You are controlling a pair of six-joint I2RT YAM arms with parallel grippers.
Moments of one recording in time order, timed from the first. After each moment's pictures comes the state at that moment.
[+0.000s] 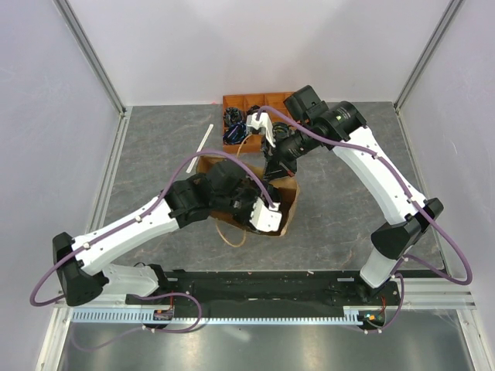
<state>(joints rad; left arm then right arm) -0.98 1.23 1.20 -0.61 0.27 1.04 0.63 1.71 2.04 -1.33 -0.77 -0.52</state>
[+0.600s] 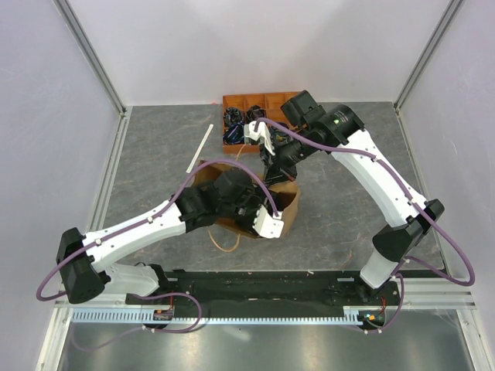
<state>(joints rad) -0.99 1.27 1.09 -0.51 0.23 1.07 0.66 1.70 2.00 -1.35 -0.76 -0.63</state>
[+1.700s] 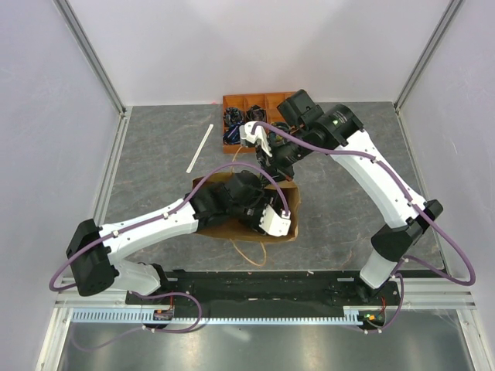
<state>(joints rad) -1.01 1.35 1.06 -0.45 0.12 1.07 0.69 1.71 2.05 -1.36 -0.76 -0.67</state>
